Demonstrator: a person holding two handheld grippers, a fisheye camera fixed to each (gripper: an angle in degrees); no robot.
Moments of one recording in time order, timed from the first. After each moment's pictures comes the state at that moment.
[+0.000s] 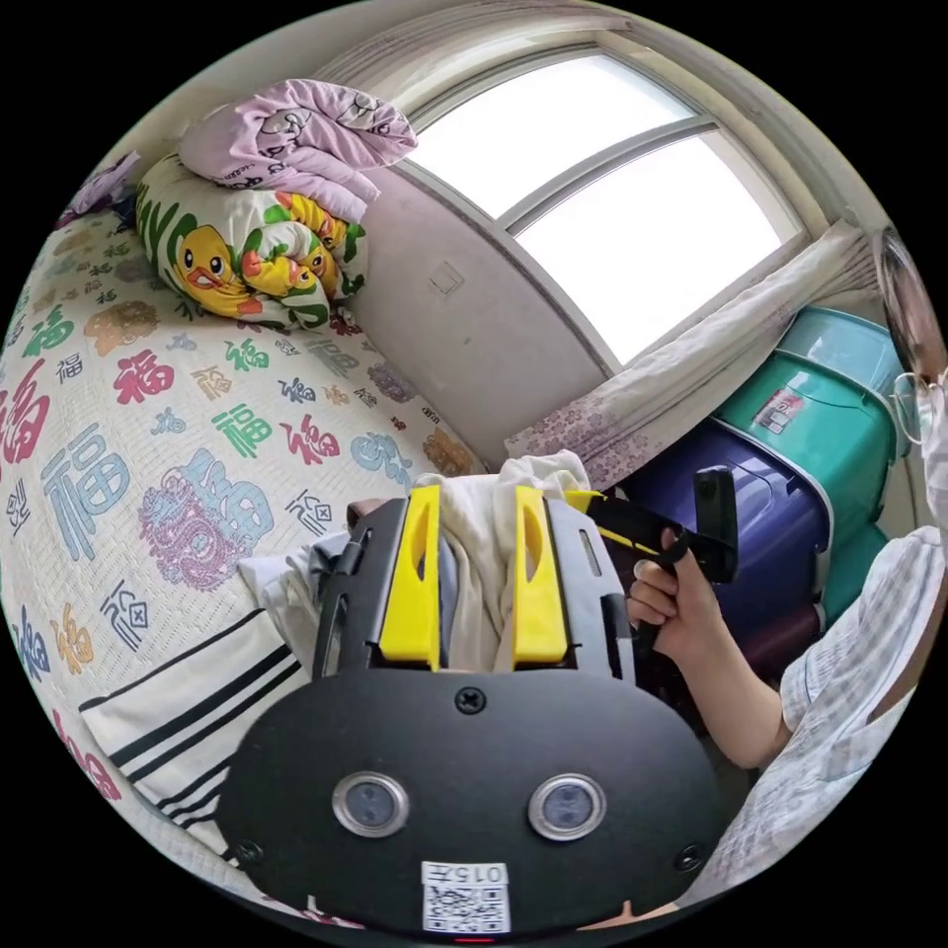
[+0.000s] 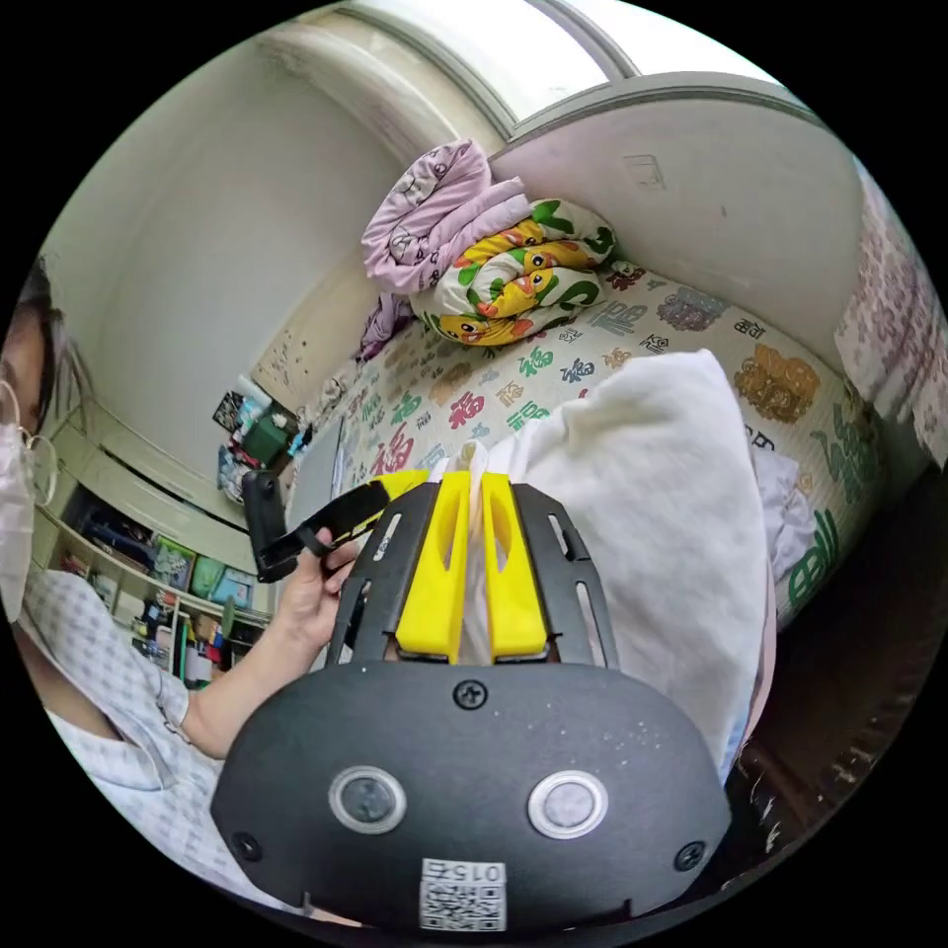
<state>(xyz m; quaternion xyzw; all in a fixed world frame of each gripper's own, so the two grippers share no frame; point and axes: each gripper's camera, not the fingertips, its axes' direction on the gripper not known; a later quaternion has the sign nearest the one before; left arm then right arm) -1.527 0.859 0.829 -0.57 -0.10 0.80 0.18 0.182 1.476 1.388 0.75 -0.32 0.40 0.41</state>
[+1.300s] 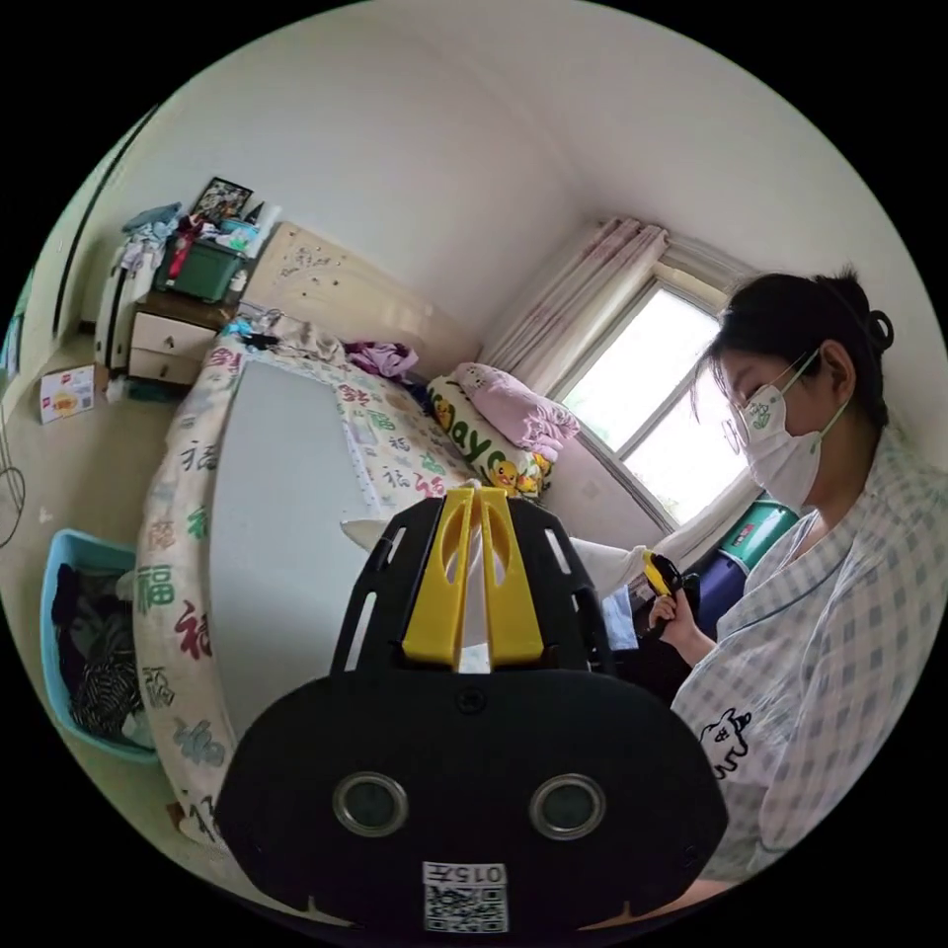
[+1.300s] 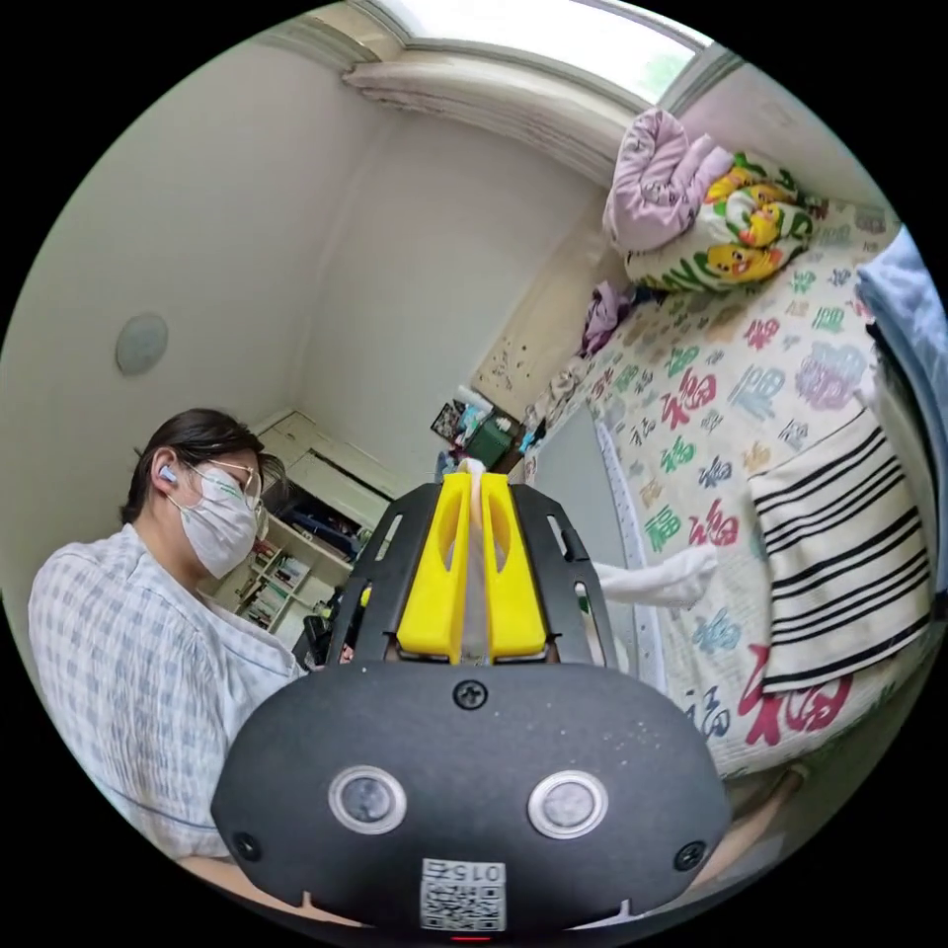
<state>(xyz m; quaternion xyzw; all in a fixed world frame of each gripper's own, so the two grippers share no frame) -0.776 0.468 0.357 -0.29 0.04 0.88 0.37 -0.066 1.291 1.134 0.87 -0.41 0.16 0.23</state>
